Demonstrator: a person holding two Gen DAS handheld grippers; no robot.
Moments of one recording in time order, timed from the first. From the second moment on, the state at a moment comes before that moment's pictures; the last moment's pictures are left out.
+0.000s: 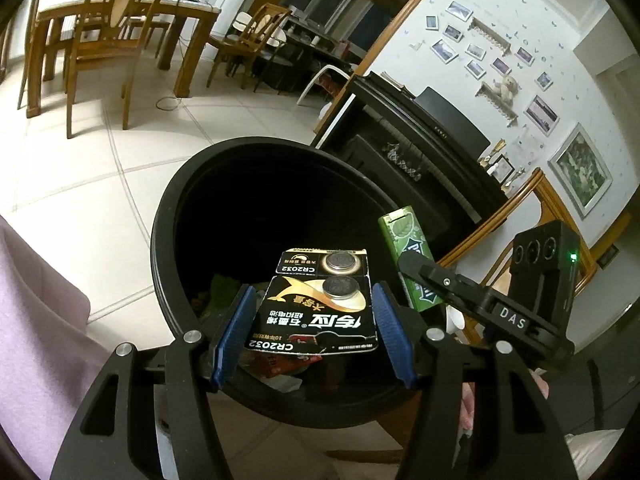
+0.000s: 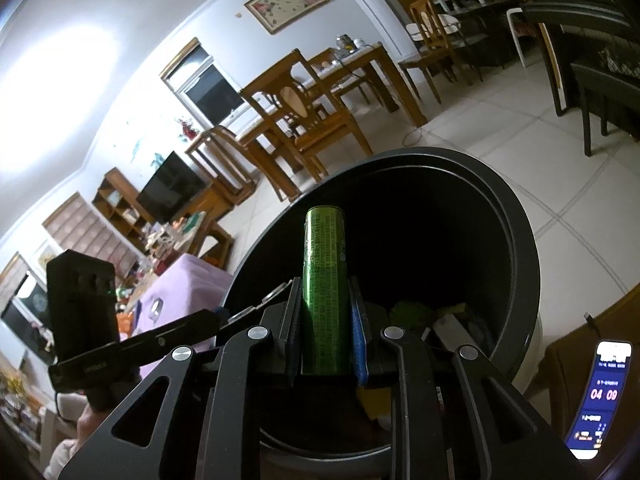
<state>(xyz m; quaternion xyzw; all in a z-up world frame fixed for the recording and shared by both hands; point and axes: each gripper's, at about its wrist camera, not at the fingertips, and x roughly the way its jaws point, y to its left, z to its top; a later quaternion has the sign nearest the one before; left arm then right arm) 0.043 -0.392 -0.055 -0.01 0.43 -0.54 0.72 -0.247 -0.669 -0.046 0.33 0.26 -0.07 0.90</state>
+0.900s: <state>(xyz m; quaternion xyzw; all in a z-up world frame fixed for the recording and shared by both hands) 0.007 -0.358 -0.010 0.08 0.31 -0.48 0.81 -0.243 -0.641 -0.038 0.35 0.23 -0.02 0.91</state>
